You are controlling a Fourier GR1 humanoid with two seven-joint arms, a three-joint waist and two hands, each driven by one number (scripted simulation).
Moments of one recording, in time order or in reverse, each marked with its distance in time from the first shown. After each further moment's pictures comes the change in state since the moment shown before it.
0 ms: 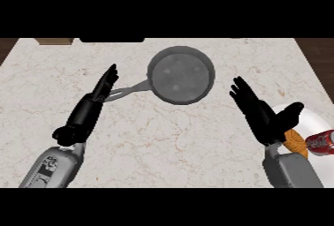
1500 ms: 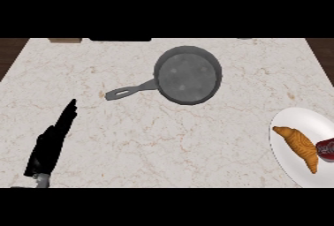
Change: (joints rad) left arm 0.301 0.110 0.097 -0.071 -0.062 0.084 0.263; right arm 0.079 -0.787 -0.205 0.090 0.340 0.440 -0.148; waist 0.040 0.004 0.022
